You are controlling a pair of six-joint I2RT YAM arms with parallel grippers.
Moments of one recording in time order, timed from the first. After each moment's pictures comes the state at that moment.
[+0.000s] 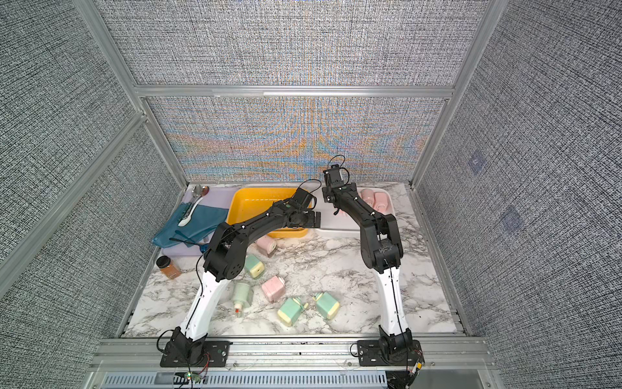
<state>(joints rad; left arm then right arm) -0.69 2.41 2.01 -0.57 0.00 -0.51 0.31 2.30 1.92 -0.42 0.51 0.05</state>
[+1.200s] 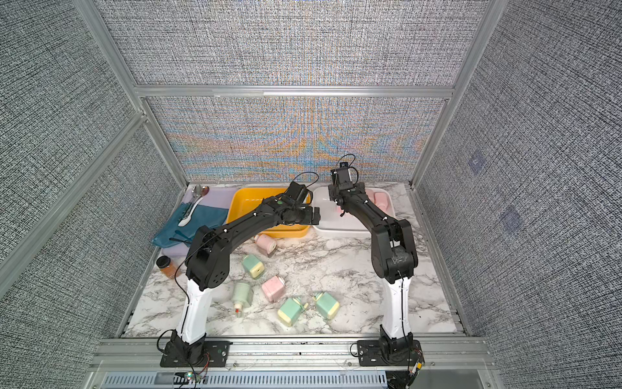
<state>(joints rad) -0.71 2.14 1.83 -0.59 0.03 -0.49 0.30 2.06 1.69 -0.33 0.50 0.09</state>
